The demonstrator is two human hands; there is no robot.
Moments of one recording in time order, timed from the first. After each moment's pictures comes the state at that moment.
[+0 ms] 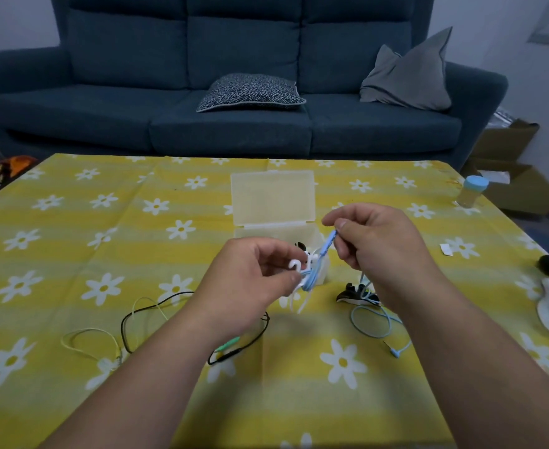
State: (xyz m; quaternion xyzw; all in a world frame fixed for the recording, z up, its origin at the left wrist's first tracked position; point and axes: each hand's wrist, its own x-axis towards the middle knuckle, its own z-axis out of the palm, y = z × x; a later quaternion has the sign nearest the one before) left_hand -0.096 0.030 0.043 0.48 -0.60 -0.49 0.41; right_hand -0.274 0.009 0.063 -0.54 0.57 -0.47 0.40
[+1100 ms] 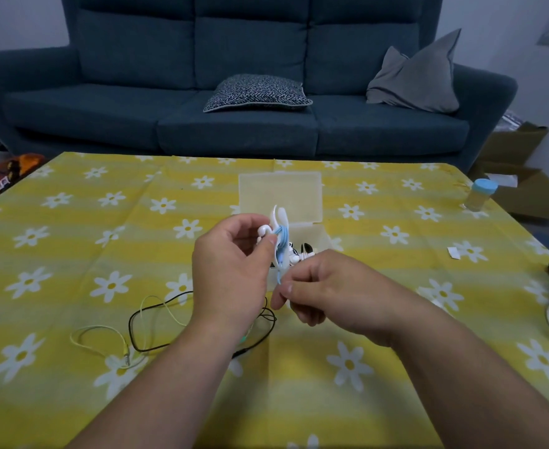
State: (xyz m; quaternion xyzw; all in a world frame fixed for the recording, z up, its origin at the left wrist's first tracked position) left_hand -0.097 0.026 0.042 0.55 -0.50 -0.31 0.59; right_hand -0.242 0.033 0.063 -0.68 0.50 -0.19 0.50
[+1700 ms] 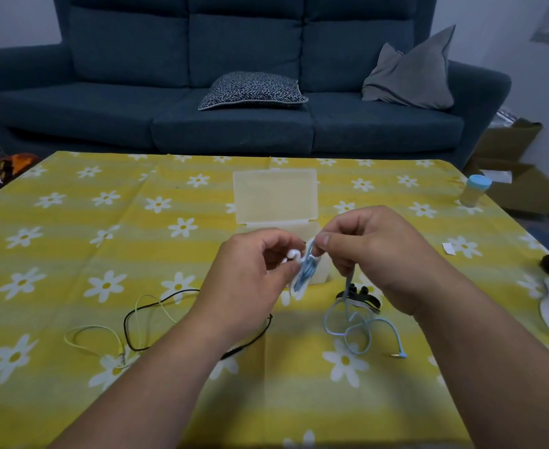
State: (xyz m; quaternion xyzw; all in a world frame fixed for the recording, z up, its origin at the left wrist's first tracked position) left_hand -0.096 0.030 0.042 0.49 -0.67 -0.35 0.44; right_hand -0.272 0.023 0.082 -0.65 0.52 -0.37 0.42
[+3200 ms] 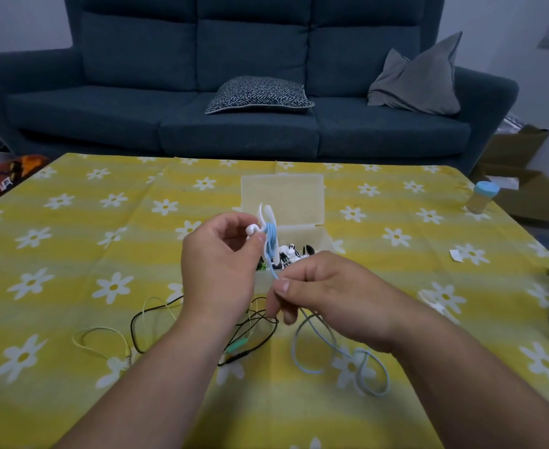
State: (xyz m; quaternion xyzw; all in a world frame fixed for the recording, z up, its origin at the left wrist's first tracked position) left_hand -0.084 0.018 0.041 0.58 -0.47 -0.30 0.60; right_hand -0.236 0.038 0.069 -0.70 0.45 -0.21 0.51
